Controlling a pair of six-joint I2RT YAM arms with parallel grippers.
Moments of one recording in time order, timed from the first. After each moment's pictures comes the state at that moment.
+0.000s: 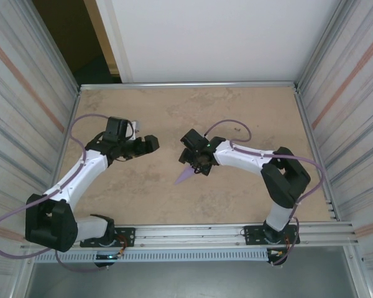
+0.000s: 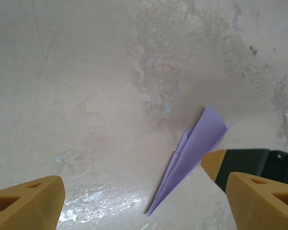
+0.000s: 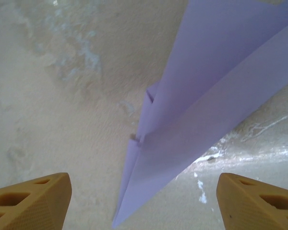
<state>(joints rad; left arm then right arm) -0.29 1.26 0.90 -0.54 0.35 -0.50 0.84 1.77 1.19 -0.60 0.06 1.26</state>
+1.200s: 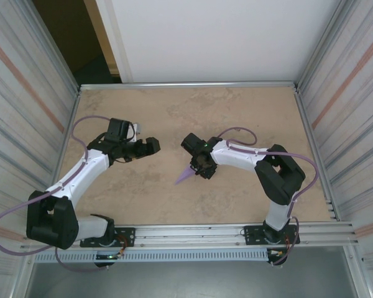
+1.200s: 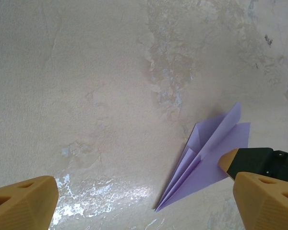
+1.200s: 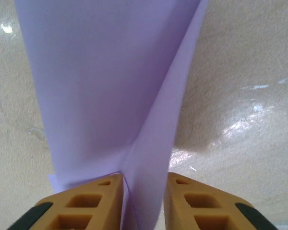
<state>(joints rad) -0.29 1.28 0.89 -0.55 0.35 -0.49 0.84 1.80 1.19 -0.74 0.10 1.49</state>
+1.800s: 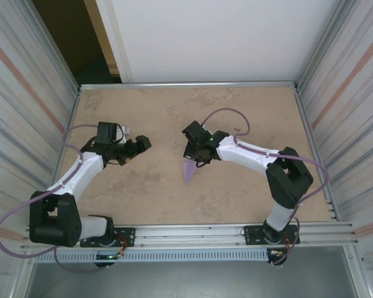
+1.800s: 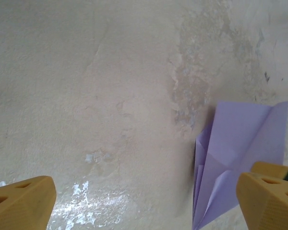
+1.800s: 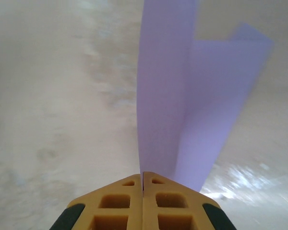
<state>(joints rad) -0.13 1.28 0.80 -0.45 0.45 -0.57 0.80 1.72 1.23 -0.52 0.05 0.98</state>
